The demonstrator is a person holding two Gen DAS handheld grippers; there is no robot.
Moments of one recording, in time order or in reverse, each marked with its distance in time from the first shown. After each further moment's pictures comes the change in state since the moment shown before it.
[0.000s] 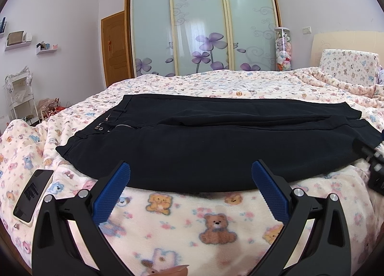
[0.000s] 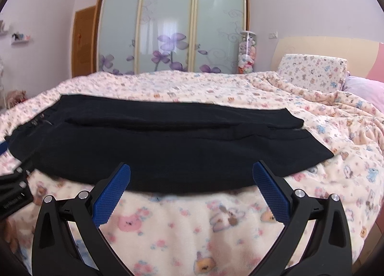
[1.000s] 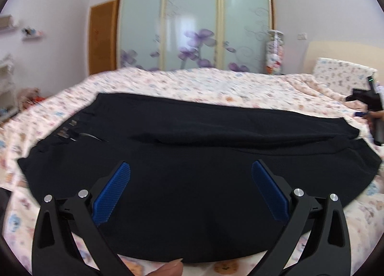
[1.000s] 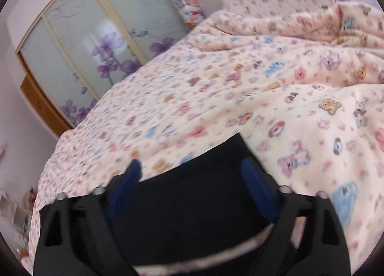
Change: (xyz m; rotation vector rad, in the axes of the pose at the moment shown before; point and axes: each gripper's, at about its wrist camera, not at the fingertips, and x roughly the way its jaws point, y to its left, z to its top) left arm 0.089 -0.002 0.038 -0.062 0.052 -0.168; right arm 0.299 -0.350 0.117 0.588 0.285 -0.029
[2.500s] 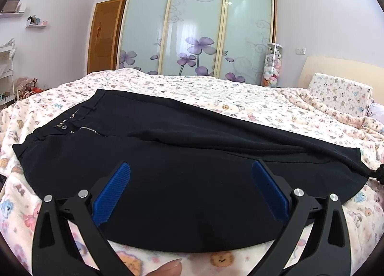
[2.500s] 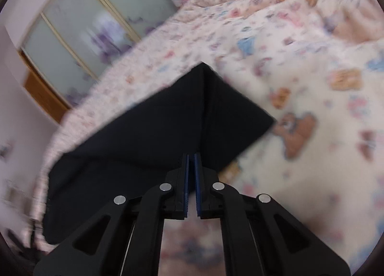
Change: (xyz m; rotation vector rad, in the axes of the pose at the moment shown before) left arm -0.020 0.009 -0.009 -0.073 -0.063 -0.012; right arm -0.152 -0.053 -0.162 0.010 0.096 -0.076
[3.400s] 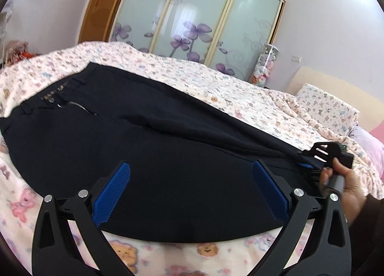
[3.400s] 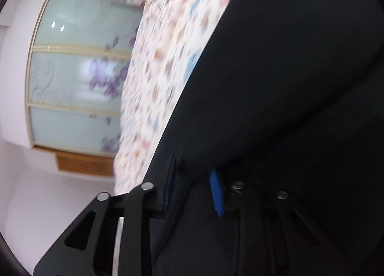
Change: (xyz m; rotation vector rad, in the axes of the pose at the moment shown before) left arm 0.004 0.027 0.014 -0.161 0.120 -0.153; right arm 0.150 0.114 -0.009 0.664 0.089 0.325
